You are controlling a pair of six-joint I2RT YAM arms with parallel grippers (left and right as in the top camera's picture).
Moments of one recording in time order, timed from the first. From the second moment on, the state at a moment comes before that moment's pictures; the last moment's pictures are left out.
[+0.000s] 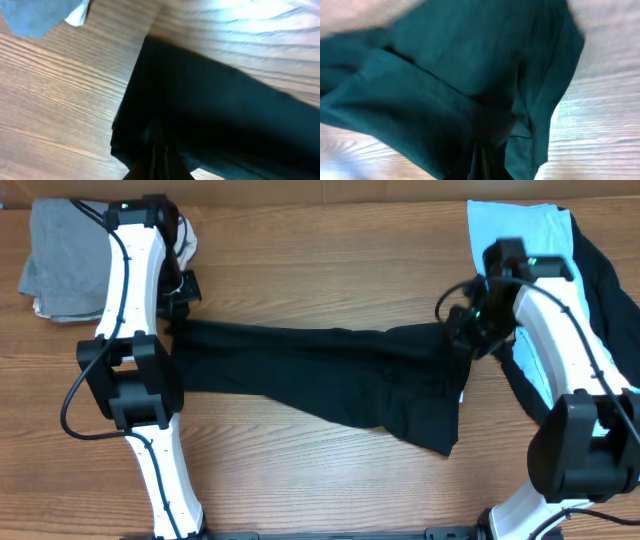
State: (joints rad) left arm 0.07 2.35 2.24 -1.60 -0.12 -0.30; right arm 0.01 1.84 1.48 -1.26 -0.27 0.26
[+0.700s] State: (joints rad) left arm 0.10 2.36 2.03 -1.46 -0.15 -0.25; right arm 0.01 1.77 1.36 -1.23 -0.26 0.25
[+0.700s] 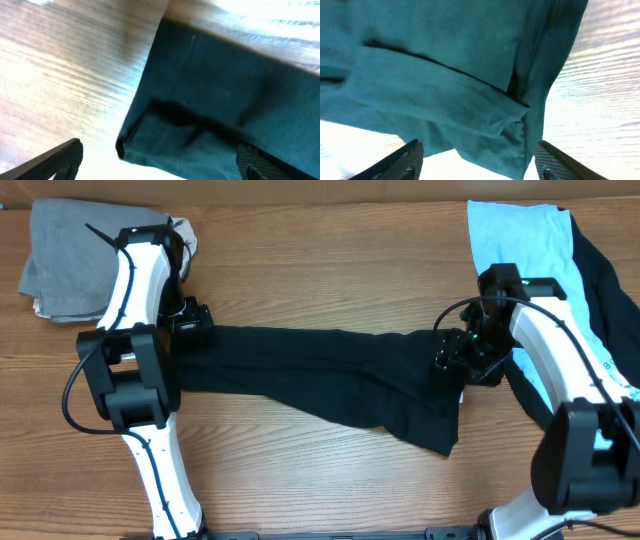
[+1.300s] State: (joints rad) left arm 0.10 2.32 1.83 -1.24 -0.03 -0.07; right arm 0.01 1.70 1.38 -1.24 -0.26 0.23
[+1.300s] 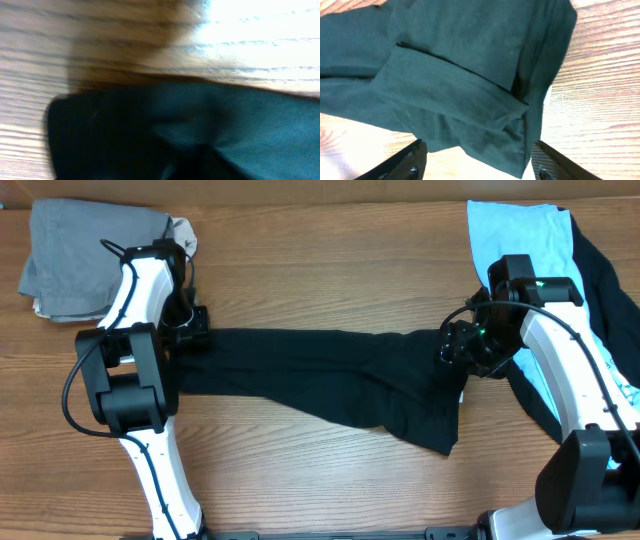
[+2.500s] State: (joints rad) left arm -0.28 2.25 2.08 -1.54 -0.03 -0.16; right arm 0.03 1.70 1.35 -1.03 -0.30 0.29
